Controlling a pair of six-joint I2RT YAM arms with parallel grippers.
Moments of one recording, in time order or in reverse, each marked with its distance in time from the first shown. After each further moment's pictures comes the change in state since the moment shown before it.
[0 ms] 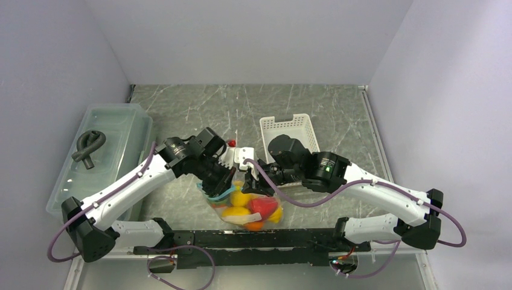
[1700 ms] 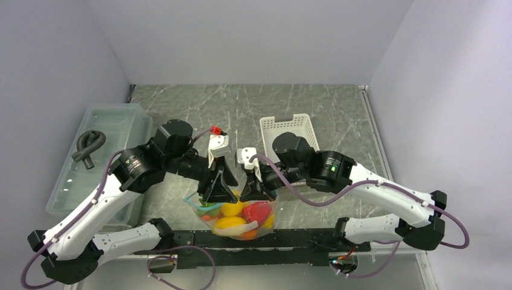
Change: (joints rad) left arm 0.000 -0.236 0.106 0.274 0.252 0.215; right arm 0.000 -0.018 0.027 0.011 -0.181 0.055
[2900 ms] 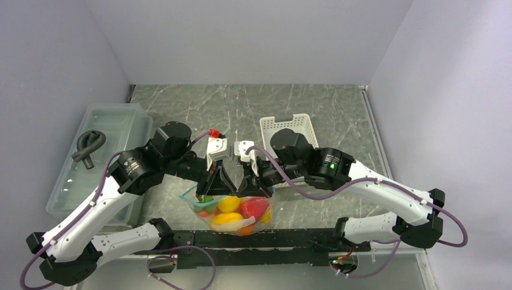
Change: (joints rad) left arm 0.000 -0.016 -0.024 -0.006 -0.017 0.068; right arm 0.001 0.035 0.069 -0.011 0.050 0.074
